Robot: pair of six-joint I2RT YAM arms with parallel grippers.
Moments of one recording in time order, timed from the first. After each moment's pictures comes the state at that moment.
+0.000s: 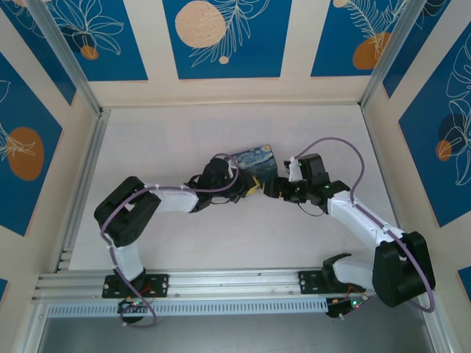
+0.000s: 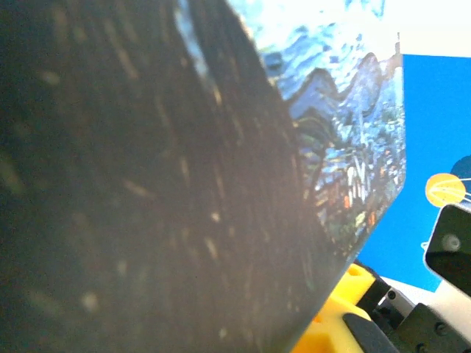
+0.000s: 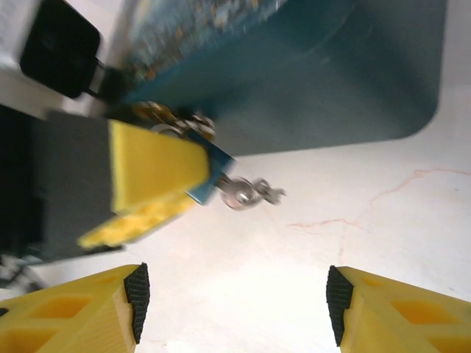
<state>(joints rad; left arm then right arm) -0.75 1.81 0.90 0.44 0.44 -1.38 0.36 1.19 0.70 -0.41 -0.42 0.49</state>
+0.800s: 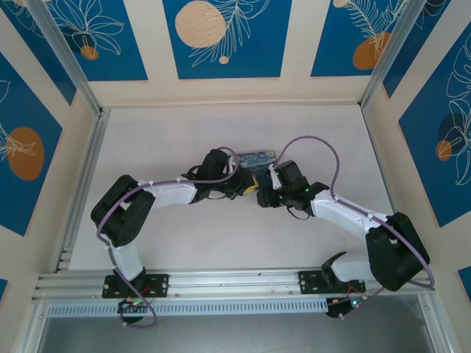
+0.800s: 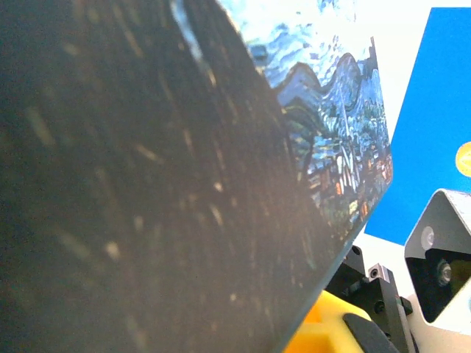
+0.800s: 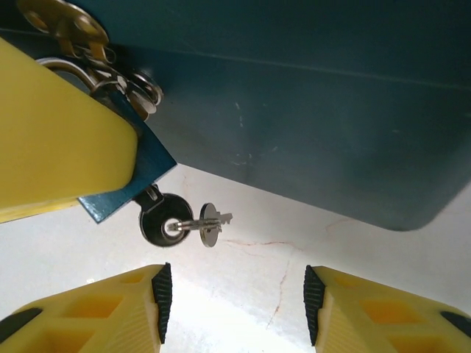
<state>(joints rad) -0.71 1.80 1.00 0.23 0.56 -1.28 0.55 1.32 0.71 -0.34 -0.12 0.33</state>
